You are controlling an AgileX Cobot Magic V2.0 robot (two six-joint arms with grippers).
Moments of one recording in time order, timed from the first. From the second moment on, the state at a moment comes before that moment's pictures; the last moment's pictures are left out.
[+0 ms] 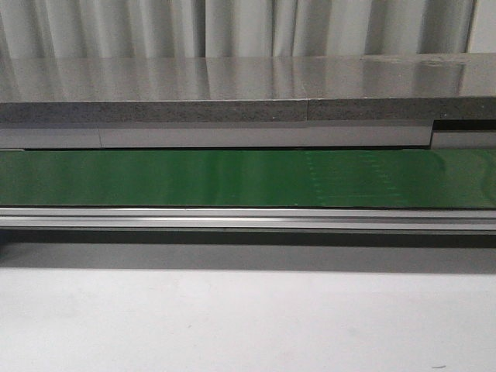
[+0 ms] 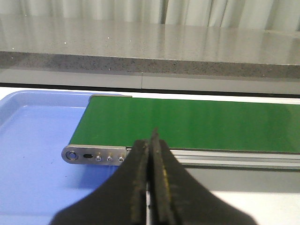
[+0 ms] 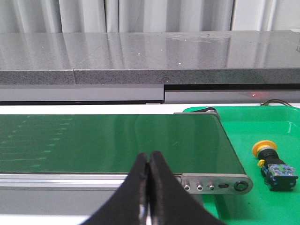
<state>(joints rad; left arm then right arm) -0.10 0.00 0.00 -0.03 0.17 -0.03 -0.03 -0.01 0.03 -0.03 0.08 0.09</state>
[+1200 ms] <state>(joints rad) -0.10 0.00 0.00 -0.03 0.17 -0.03 -0.03 -0.01 -0.13 -0.03 0.15 0.09</state>
